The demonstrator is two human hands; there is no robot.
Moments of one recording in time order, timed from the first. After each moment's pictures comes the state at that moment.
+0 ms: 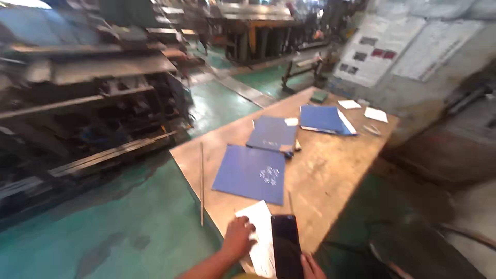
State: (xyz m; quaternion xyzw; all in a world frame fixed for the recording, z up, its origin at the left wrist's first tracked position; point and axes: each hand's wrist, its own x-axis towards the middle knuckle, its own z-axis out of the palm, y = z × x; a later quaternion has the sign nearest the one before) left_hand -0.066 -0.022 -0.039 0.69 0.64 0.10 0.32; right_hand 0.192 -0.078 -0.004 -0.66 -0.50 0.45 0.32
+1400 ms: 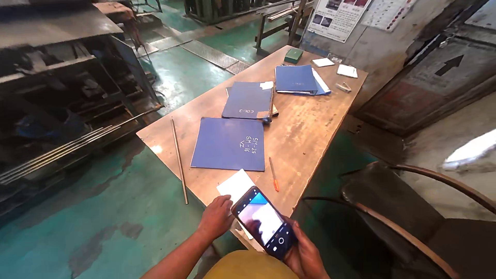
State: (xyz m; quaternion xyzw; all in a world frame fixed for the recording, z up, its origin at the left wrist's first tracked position) left_hand -0.089 -0.054 -0.044 0.74 0.61 0.12 0.26; right_hand 0.182 -0.115 0.033 -0.30 -0.18 0.78 0.52
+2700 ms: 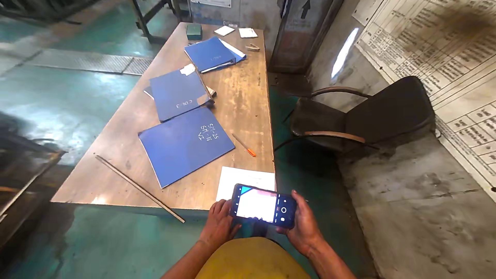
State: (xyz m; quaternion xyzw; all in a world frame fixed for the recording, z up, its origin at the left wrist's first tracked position) left_hand -0.143 -0.064 -0.090 0.94 0.28 0.14 0.11; right_hand 0.073 -0.172 0.073 -0.60 0.05 0.54 0.58
